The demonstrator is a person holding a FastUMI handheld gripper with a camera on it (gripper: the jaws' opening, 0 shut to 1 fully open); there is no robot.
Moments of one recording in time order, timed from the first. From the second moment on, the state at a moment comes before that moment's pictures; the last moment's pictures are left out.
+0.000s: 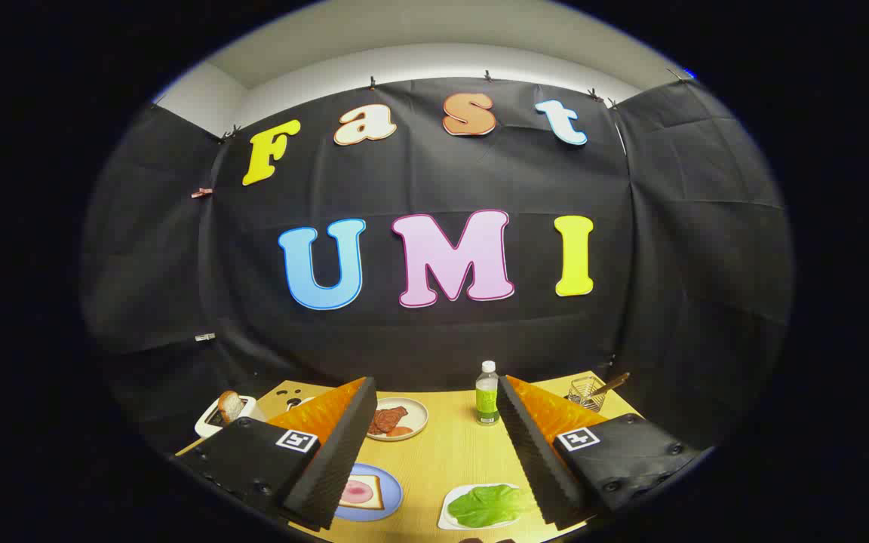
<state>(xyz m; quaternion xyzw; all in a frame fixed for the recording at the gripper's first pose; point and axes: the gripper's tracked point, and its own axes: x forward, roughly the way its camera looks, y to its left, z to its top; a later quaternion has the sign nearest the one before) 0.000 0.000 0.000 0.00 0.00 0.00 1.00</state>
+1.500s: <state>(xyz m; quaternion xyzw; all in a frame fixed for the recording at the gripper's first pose) 0.027 -0.038 -0.110 -0.06 0.13 0.04 0.99</state>
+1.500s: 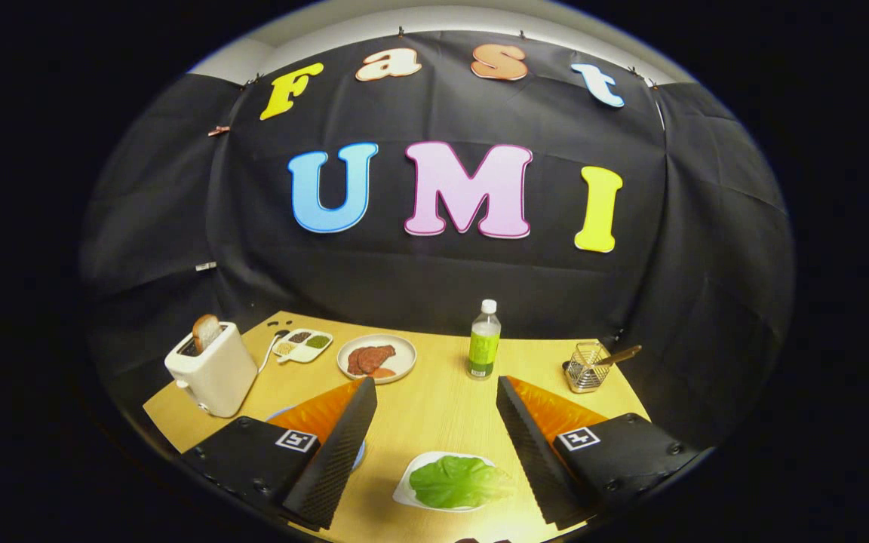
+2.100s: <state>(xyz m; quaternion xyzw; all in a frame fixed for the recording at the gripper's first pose) 0.029 -0.073 -0.257 -0.12 0.29 0.10 0.94</state>
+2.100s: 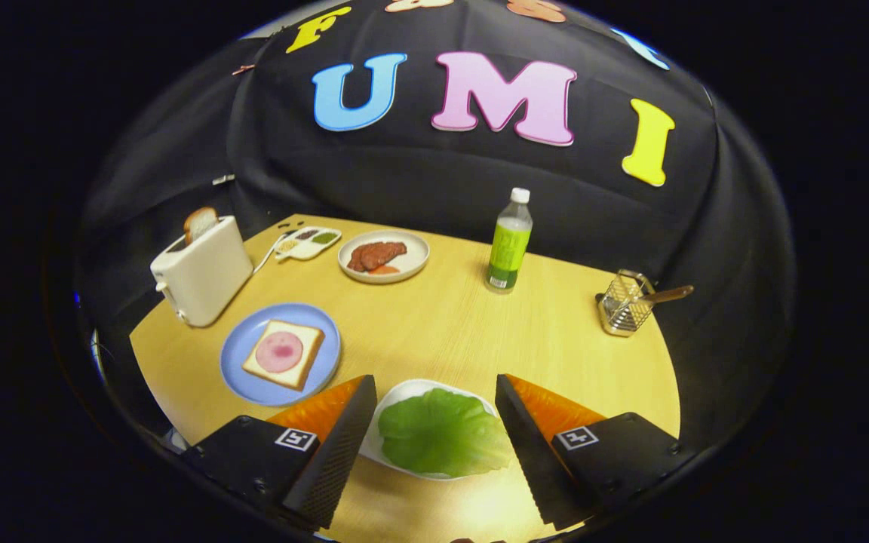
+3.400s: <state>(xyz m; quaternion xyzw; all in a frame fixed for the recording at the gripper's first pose) 0.023 -0.082 -0.381 -0.15 0.43 0.17 0.87</state>
